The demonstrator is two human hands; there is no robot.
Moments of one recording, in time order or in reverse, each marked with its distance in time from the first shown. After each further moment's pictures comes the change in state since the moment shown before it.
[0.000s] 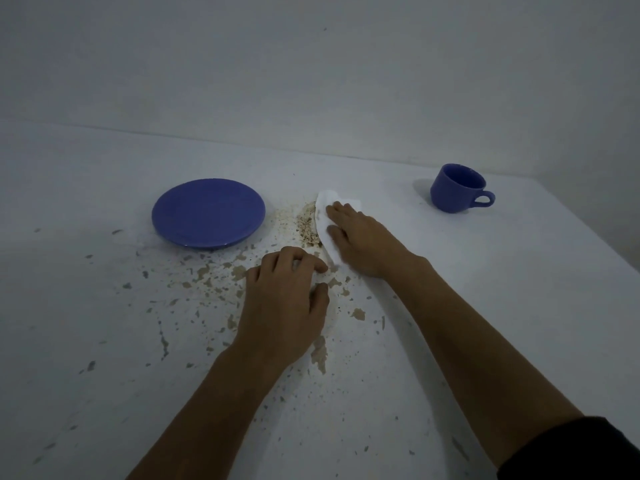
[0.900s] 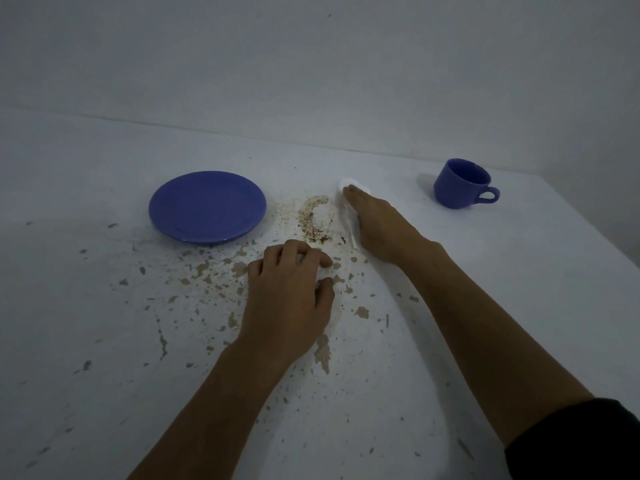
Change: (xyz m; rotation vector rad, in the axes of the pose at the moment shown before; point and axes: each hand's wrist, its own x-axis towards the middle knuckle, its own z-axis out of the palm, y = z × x) left_hand 0.003 0.003 -0.001 0.004 0.003 -0.015; right_hand 0.012 0.020 -0.008 0.029 -0.073 0.138
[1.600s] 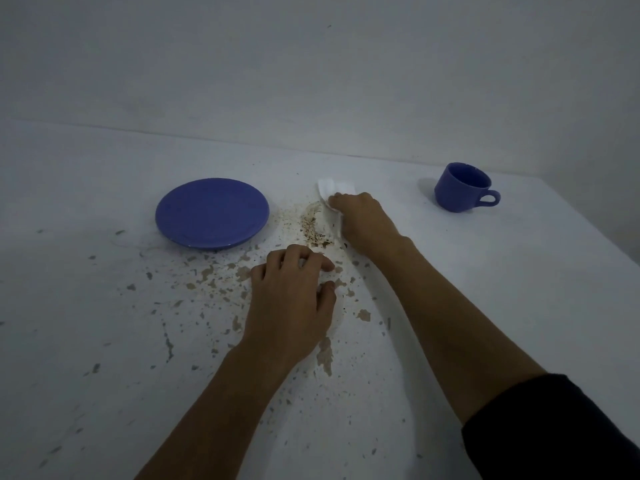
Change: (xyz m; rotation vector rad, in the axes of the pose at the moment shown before) left_hand 0.000 0.001 -0.002 -0.002 -0.014 -0.009; right_hand 0.019 -0.022 0.009 -0.027 0.143 0.038
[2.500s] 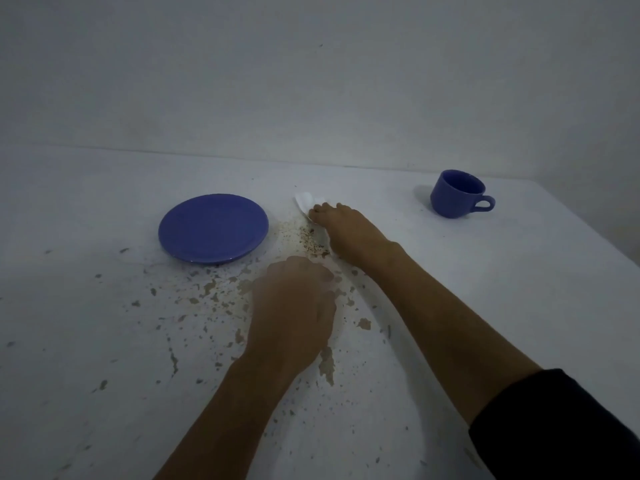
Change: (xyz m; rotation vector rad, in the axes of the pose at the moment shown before) left_hand 0.000 0.002 -0.002 -0.005 -0.024 -0.004; right_hand 0.007 -0.011 0.003 -0.141 -0.114 -0.197
